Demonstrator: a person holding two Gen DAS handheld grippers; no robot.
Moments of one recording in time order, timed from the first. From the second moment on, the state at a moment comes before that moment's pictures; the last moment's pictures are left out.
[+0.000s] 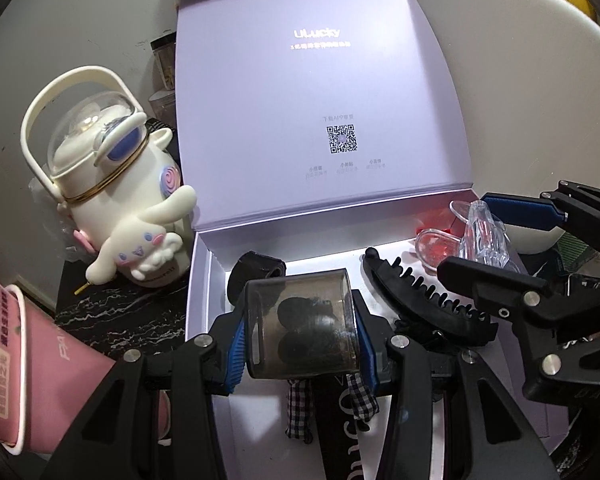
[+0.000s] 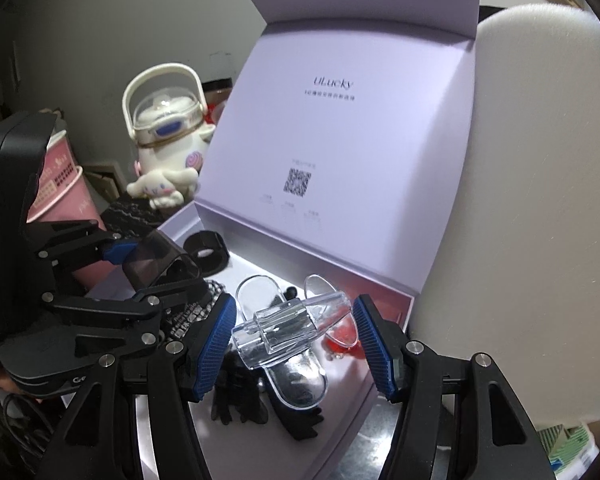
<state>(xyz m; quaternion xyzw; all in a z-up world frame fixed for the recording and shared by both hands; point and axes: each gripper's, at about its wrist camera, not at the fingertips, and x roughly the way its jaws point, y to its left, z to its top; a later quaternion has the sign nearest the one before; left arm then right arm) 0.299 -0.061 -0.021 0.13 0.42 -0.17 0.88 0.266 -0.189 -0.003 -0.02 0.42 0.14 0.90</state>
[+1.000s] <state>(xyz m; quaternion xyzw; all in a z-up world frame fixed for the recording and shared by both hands) 0.341 -0.079 -0.060 0.13 0.48 -0.18 0.85 0.286 -0.189 -0.032 -0.03 0.47 0.13 0.87</state>
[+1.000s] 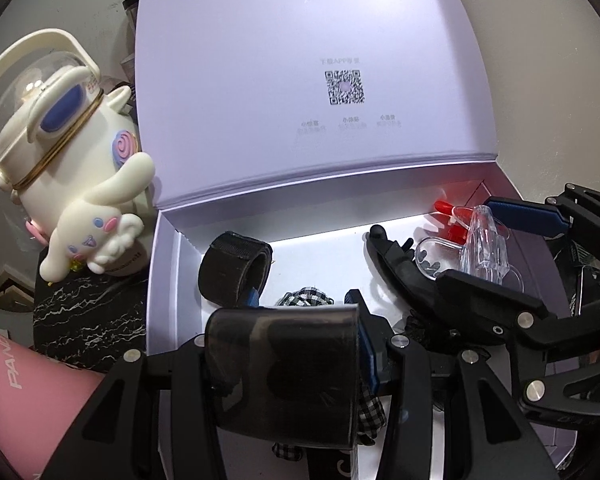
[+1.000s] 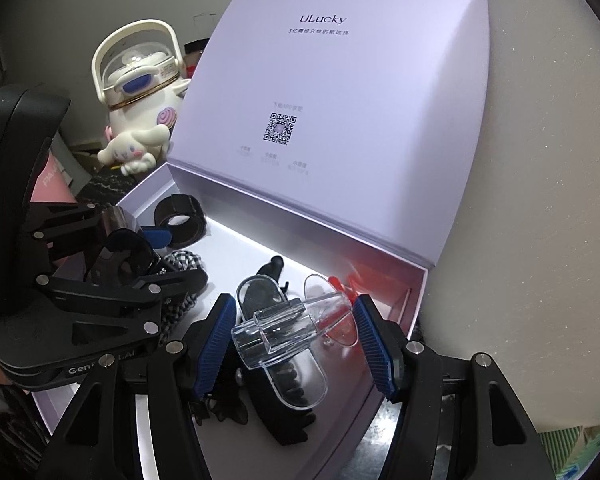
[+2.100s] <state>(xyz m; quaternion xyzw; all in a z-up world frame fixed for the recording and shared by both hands) 0.295 -0.048 0.011 0.12 0.37 -0.14 0.91 0.267 -0.204 0.000 -0.02 0.45 0.10 0.89</state>
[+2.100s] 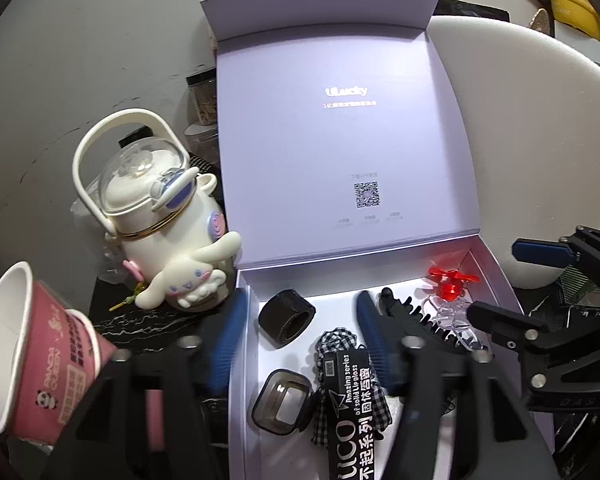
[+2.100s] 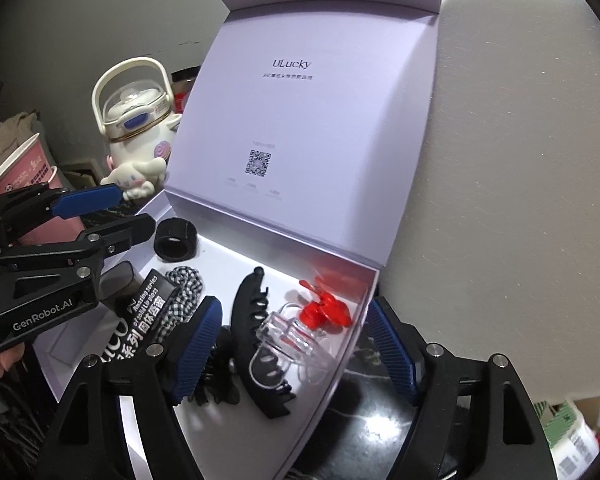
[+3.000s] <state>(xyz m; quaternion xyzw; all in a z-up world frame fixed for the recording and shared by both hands) 0.241 -0.035 0.052 0.09 0.34 -0.12 0.93 0.212 -0.214 0.069 -0.02 0.38 0.07 0.92</state>
